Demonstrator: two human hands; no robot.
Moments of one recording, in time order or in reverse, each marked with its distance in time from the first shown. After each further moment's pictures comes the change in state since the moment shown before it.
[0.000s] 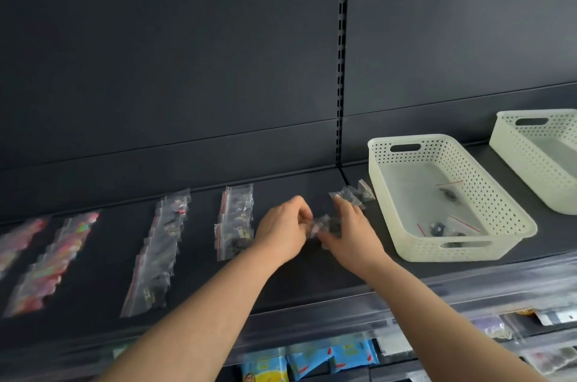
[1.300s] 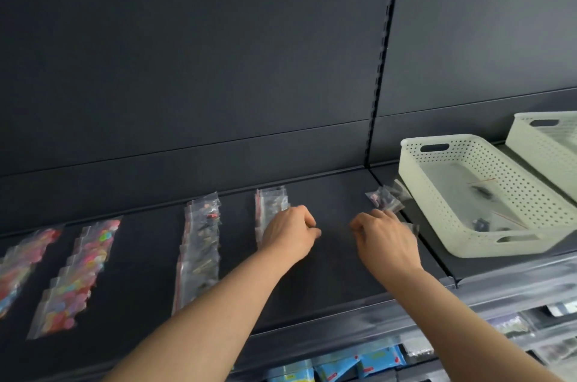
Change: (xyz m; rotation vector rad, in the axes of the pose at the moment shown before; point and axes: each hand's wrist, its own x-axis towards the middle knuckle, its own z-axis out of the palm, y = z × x) left_hand 0.008 -0.081 -0.034 0.004 -0.050 -0.062; right_hand -0.005 -0.041 0.045 -0.591 0.187 -0.018
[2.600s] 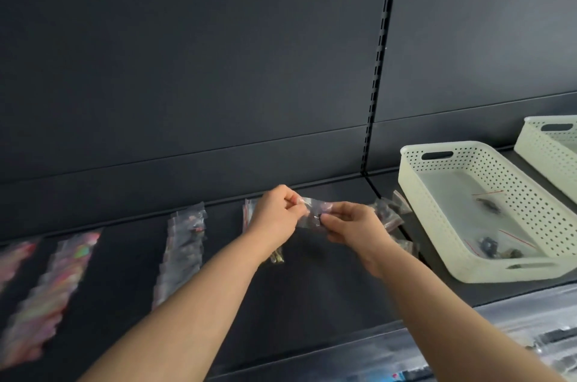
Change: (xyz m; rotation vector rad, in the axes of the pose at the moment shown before) left_hand 0.048 0.017 -0.013 -0.448 0.075 -0.011; right_hand 0.059 -0.007 0.003 1.344 -0.287 0.351
